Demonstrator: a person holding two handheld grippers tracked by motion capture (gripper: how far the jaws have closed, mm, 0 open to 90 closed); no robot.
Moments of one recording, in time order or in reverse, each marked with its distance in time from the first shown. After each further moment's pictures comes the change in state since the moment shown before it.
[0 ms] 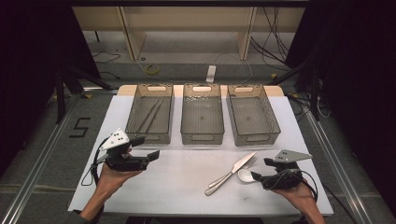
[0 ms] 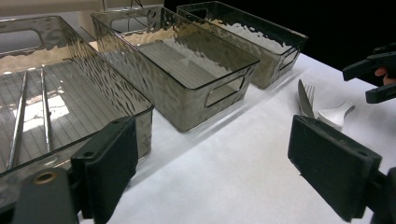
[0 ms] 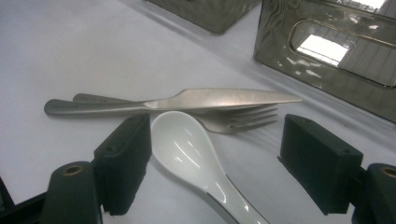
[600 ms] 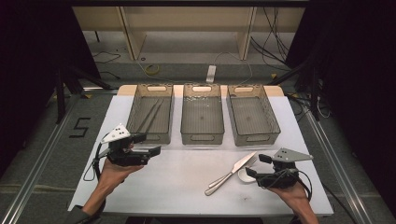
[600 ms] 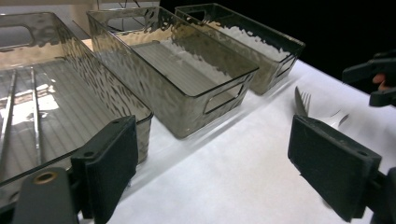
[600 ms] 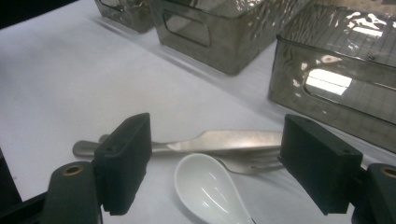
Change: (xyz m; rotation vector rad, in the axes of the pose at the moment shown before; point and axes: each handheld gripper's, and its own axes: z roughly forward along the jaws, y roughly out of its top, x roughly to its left) left arm 0.007 0.008 0.008 0.014 -0.023 -0.025; right arm 0.011 0.010 0.000 -0.131 0.031 0.025
